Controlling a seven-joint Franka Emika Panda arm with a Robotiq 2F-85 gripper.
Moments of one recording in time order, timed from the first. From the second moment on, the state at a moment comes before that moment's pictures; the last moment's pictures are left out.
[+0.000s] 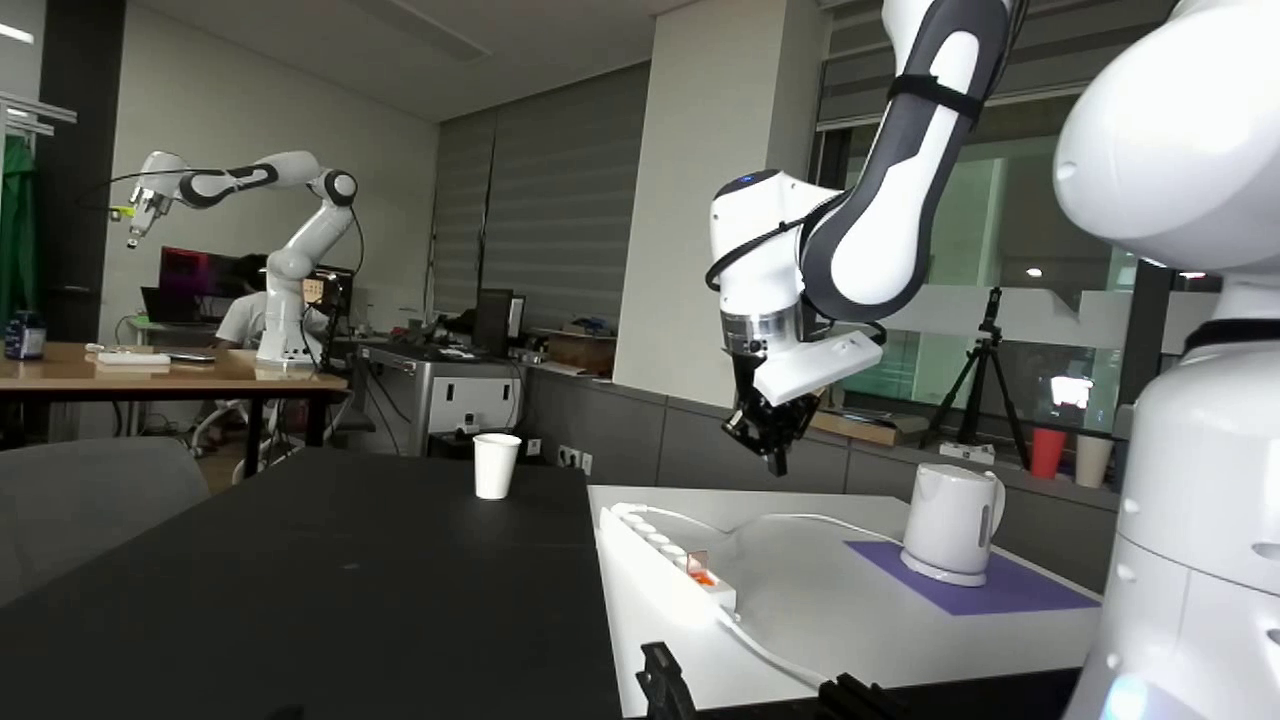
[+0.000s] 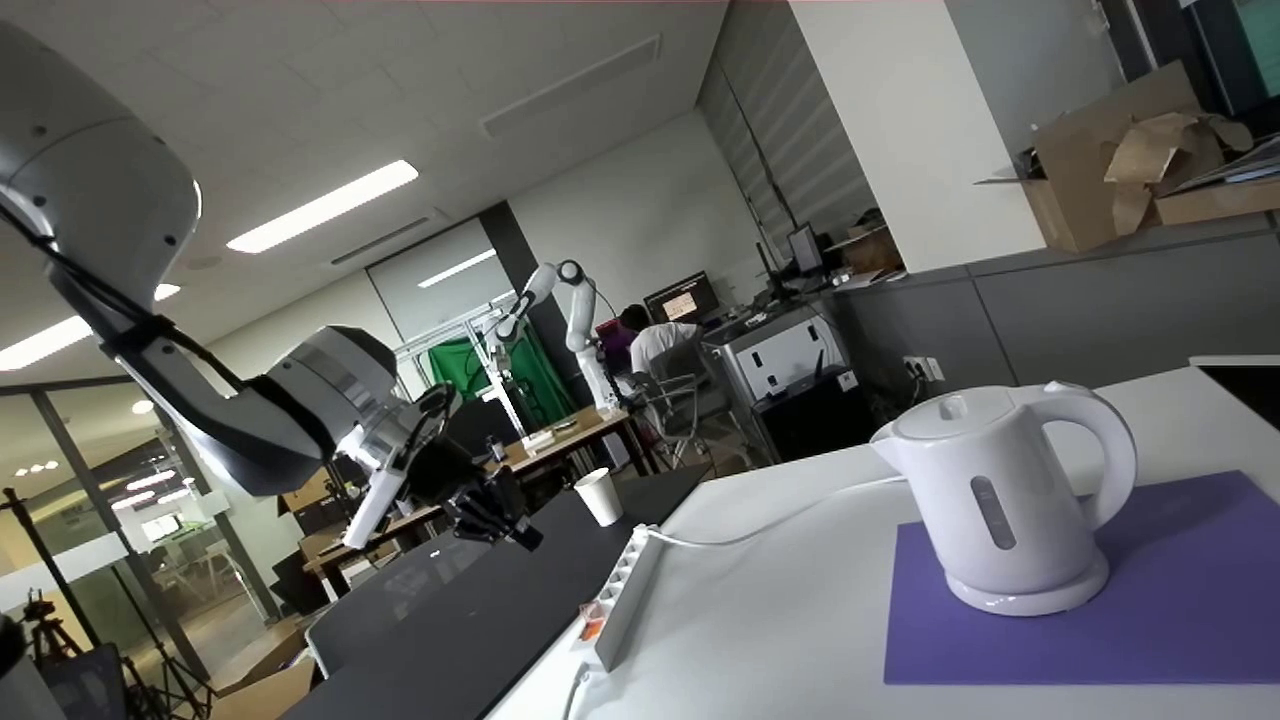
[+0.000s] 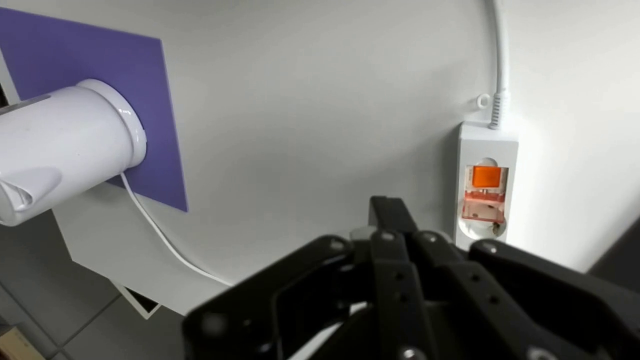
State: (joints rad) arm -0.08 0.01 0.20 -2.69 -1.11 2.70 1.02
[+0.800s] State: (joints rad) arm -0.08 0.00 0.20 -2.69 -1.11 2.70 1.02
